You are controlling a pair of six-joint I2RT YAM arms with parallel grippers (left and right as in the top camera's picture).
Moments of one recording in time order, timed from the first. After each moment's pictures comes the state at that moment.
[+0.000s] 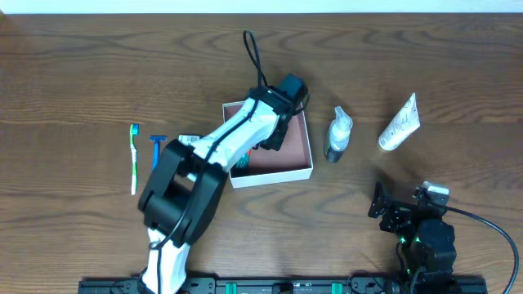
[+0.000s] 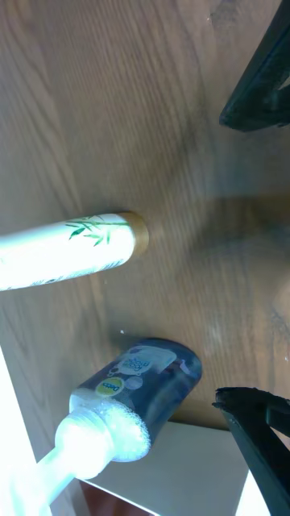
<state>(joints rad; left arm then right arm) -0.62 2.05 1.55 -0.95 -0.24 -0.25 0.12 0.03 0.16 -0.59 0.14 0.35</state>
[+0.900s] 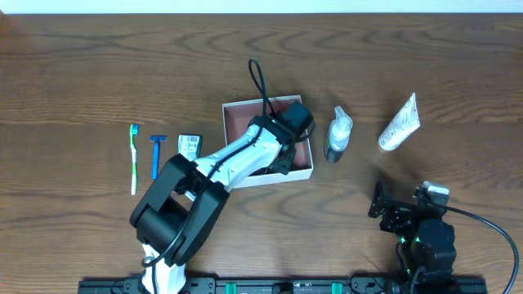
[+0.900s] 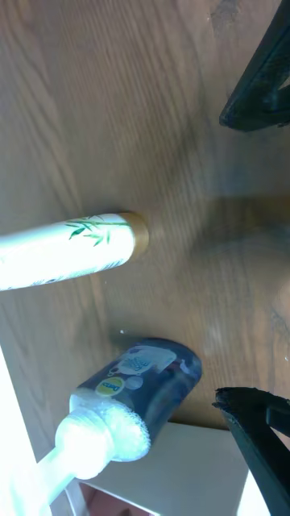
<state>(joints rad) -0.70 1.97 1.30 -0.77 -0.12 -0.33 0.12 0.03 0.16 -0.59 0.14 0.35</state>
